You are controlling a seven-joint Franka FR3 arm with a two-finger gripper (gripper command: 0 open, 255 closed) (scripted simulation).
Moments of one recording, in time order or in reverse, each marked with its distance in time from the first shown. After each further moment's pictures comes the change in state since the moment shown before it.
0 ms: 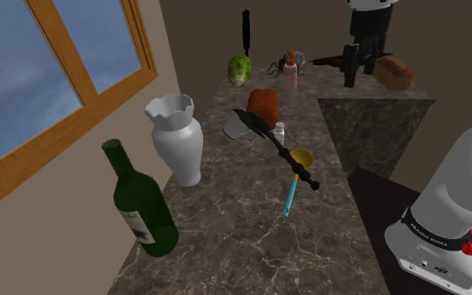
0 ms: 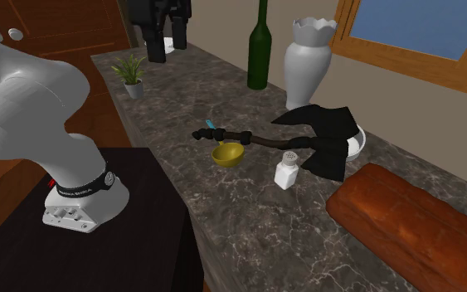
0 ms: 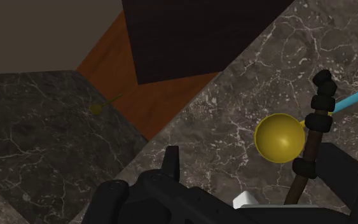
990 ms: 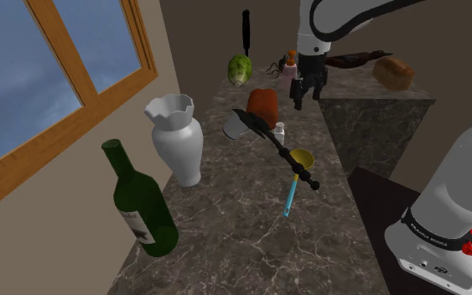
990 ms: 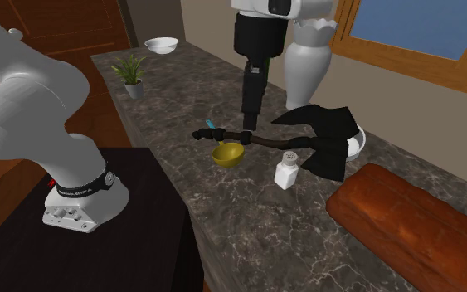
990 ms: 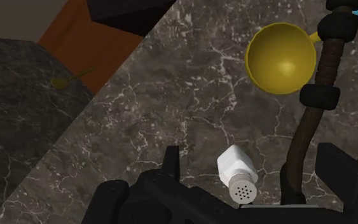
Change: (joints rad) arm 0.007 0.373 -0.040 -0.009 0.044 0.422 -0.002
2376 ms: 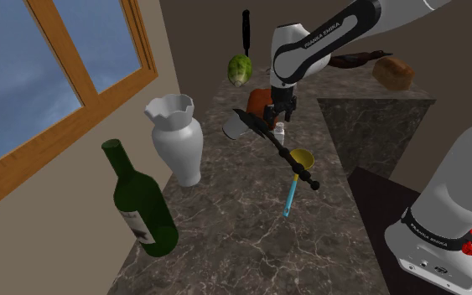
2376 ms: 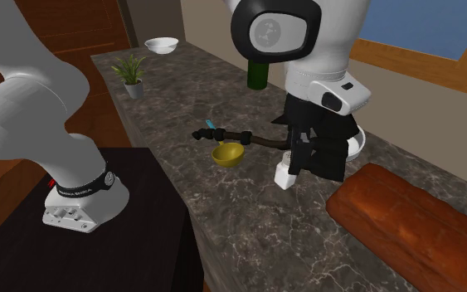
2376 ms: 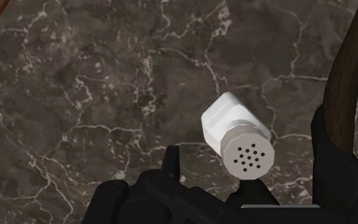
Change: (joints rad) arm 0.009 0.385 -0.016 0.086 0.066 0.331 -0.032
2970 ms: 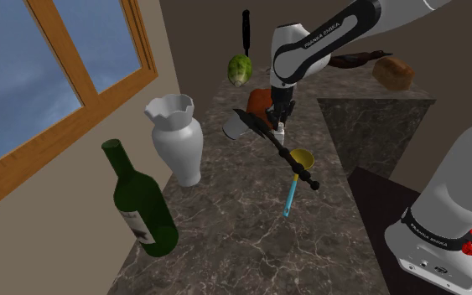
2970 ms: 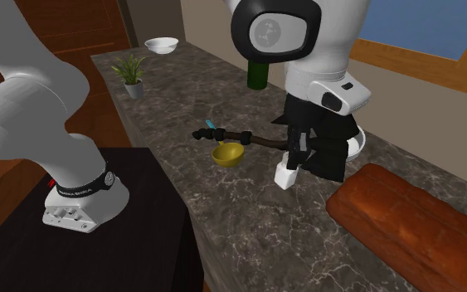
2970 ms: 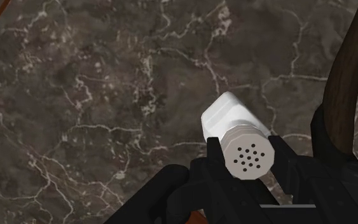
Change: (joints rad) arm 0.000 0.000 0.000 0.000 0.000 0.001 0.000
